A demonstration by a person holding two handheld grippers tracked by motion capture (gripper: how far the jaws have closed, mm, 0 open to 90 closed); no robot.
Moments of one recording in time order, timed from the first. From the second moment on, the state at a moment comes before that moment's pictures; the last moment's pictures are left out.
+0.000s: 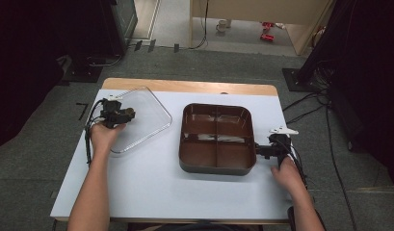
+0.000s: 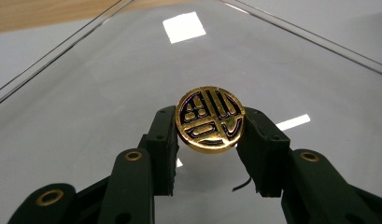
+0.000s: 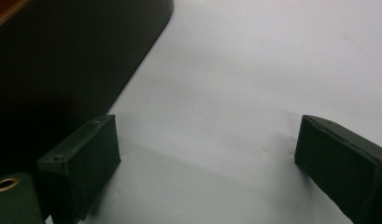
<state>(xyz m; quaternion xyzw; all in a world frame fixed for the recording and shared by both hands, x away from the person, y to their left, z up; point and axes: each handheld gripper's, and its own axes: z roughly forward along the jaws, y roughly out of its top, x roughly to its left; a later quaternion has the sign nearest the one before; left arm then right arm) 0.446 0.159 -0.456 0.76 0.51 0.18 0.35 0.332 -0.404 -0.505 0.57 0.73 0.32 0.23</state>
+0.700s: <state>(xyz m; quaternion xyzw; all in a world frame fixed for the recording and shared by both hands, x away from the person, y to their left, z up) 0.425 0.130 -0.401 0.78 0.45 0.19 0.40 0.332 -0.404 -0.505 0.57 0.73 0.32 0.23</state>
